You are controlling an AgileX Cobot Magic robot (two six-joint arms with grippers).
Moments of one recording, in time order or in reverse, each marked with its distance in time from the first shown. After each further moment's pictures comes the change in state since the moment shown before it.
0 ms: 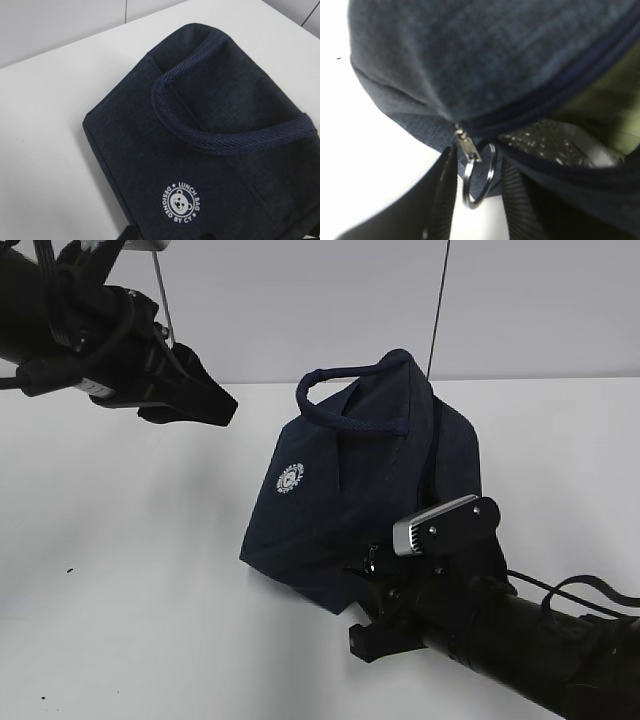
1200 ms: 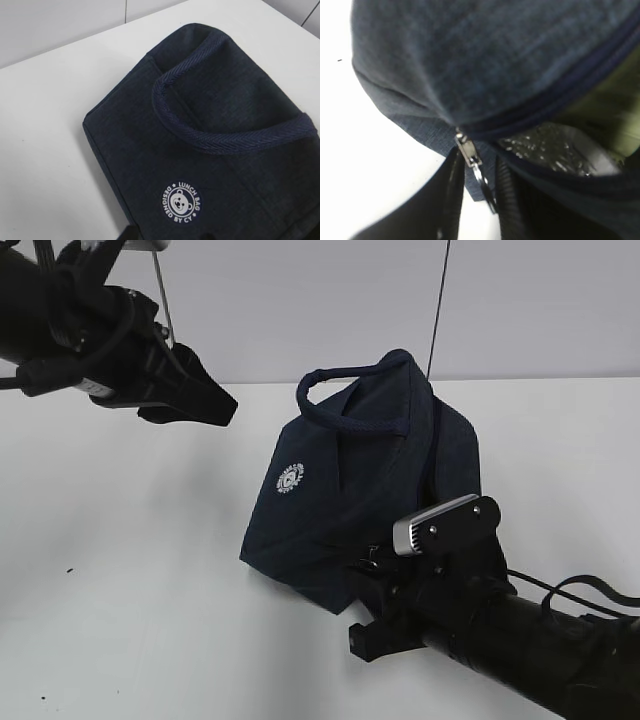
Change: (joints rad) left arm 0.000 0.000 0.000 0.000 0.000 0.001; right arm 0.000 0.000 0.000 0.000 -0.005 0.002
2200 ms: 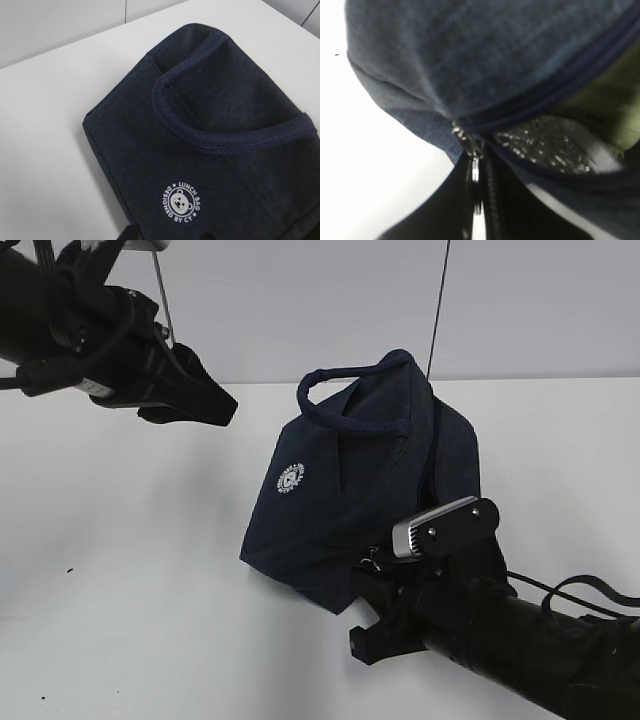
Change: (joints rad) left arm 0.000 0.000 0.000 0.000 0.000 0.002; right arm 0.000 0.000 0.000 0.000 0.012 0.000
